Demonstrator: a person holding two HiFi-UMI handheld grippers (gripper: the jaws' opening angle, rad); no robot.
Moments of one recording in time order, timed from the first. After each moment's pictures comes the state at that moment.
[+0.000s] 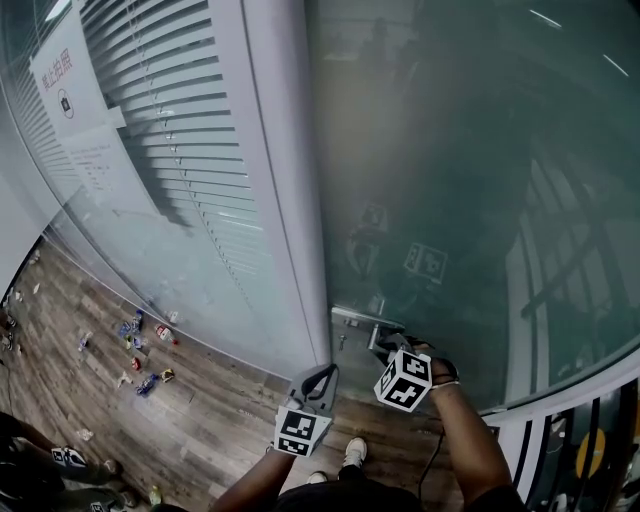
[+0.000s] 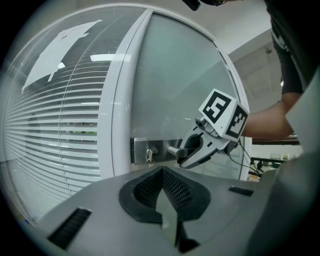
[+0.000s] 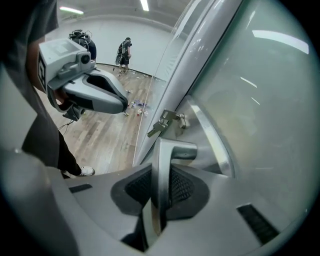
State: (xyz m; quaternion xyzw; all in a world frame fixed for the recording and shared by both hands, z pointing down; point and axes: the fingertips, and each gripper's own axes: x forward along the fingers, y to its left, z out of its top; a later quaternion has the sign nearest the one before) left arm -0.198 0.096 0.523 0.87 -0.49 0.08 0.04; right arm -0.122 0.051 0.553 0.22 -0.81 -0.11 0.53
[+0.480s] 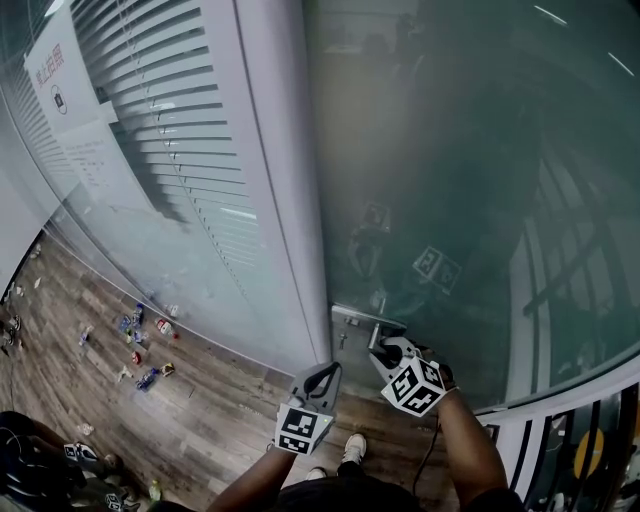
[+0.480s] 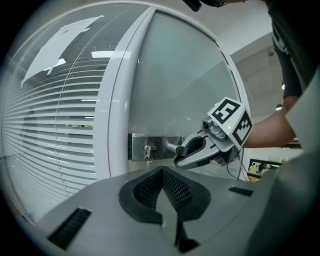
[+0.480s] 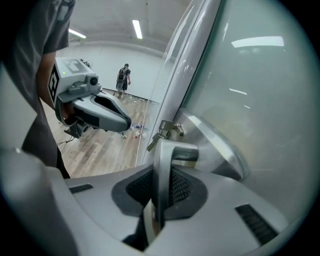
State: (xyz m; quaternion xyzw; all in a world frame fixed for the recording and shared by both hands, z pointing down) left arm -0.192 0.088 0.532 0.87 -0.48 0.08 0.06; right arm -0.135 0.048 0.549 0.23 -0.88 -0.11 0.40
